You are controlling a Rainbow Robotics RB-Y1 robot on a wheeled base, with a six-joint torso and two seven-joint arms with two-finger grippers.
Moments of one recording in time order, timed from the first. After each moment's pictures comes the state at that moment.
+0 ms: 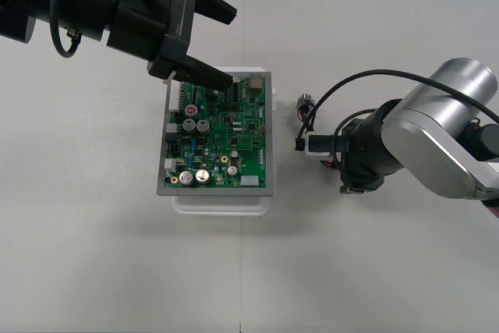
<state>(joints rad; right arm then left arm) -0.53 -0.65 0.48 -1.90 2.49 -1.57 -0.86 -0.85 0.62 -0.08 -1.77 -1.55 -1.54 0.73</state>
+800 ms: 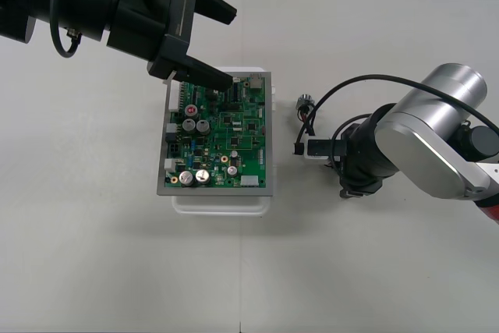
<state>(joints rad) -0.54 -0.64 0.50 -1.86 2.50 -1.57 -0.86 -0.85 0.62 -0.08 -1.77 -1.55 -1.54 0.73</state>
